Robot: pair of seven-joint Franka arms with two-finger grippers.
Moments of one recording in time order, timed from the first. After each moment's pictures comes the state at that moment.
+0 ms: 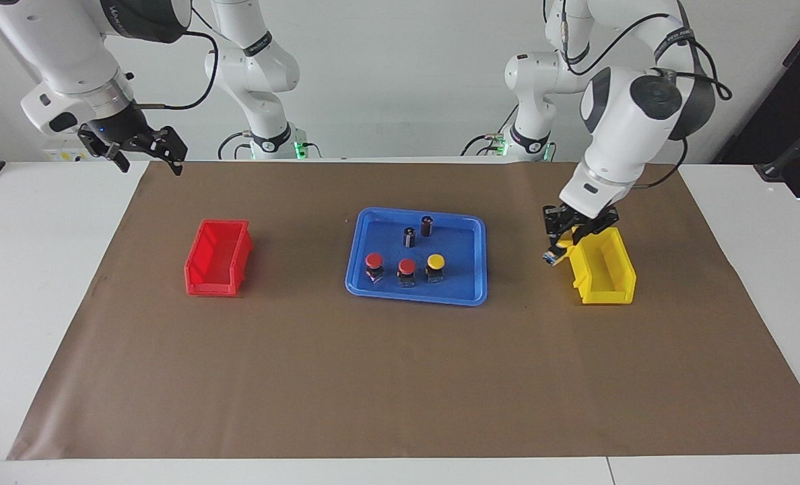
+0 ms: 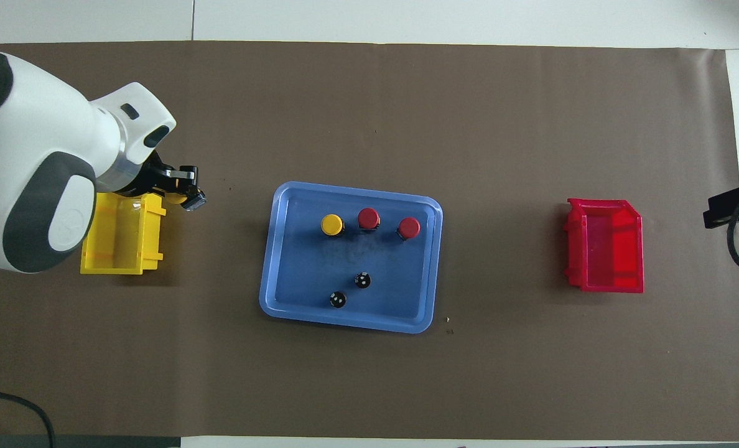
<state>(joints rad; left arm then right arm) -0.16 0.10 -0.18 -1.81 -0.01 1.88 -0.20 -0.12 -0.07 0.03 -1.65 -0.06 1.47 -0.04</state>
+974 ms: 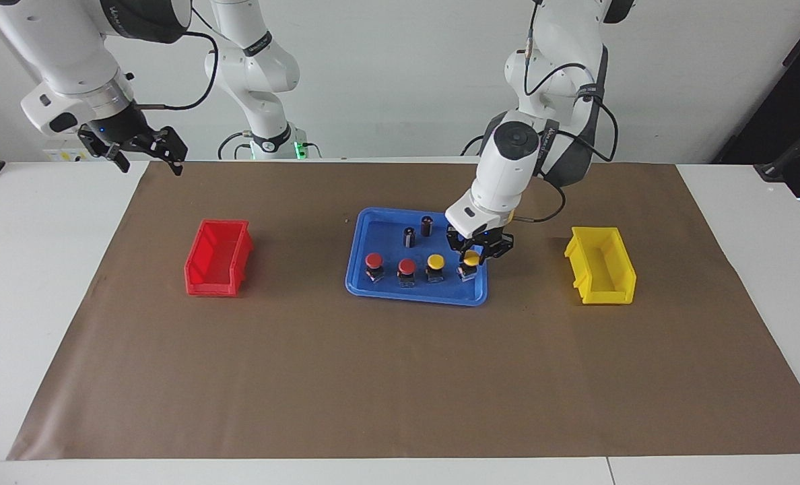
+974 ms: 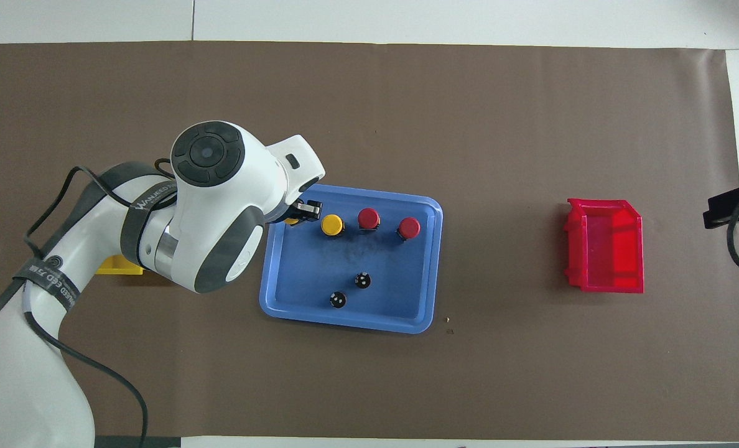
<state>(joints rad) -0.40 0.22 -0.19 -1.86 -0.01 2.09 -0.27 -0.12 -0.07 0.03 -1.65 -0.06 1.47 -0.04</state>
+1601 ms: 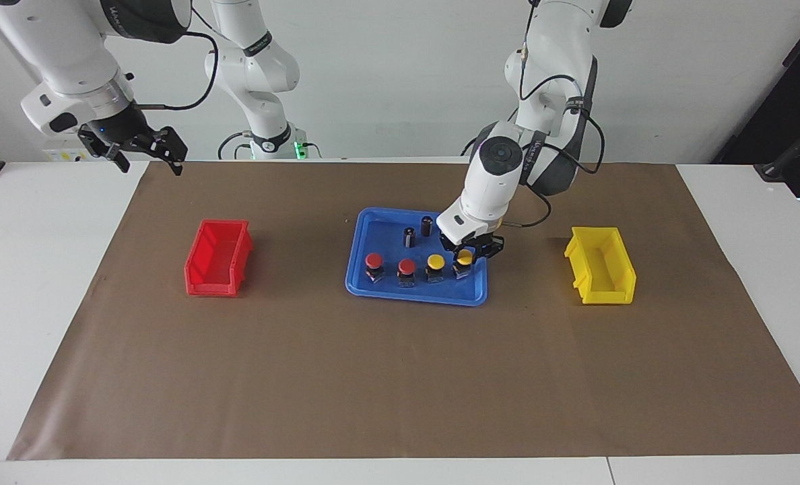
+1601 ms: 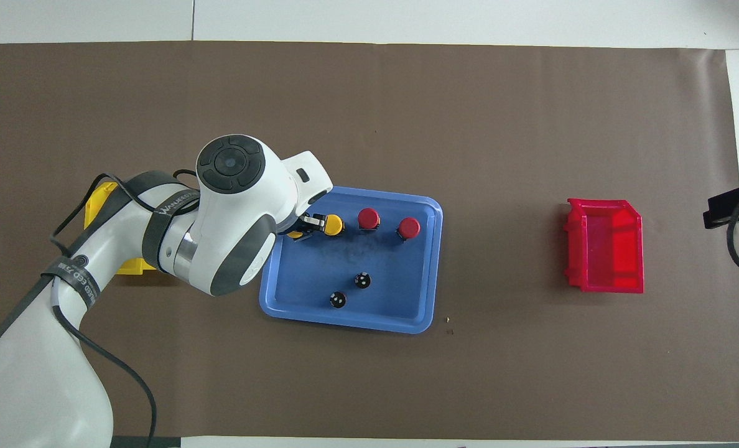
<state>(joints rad) -0.41 0.25 -0.19 -1.89 -0.01 2.10 -0.28 -0.12 -0.07 0.03 -1.65 -0.06 1.47 -0.04</state>
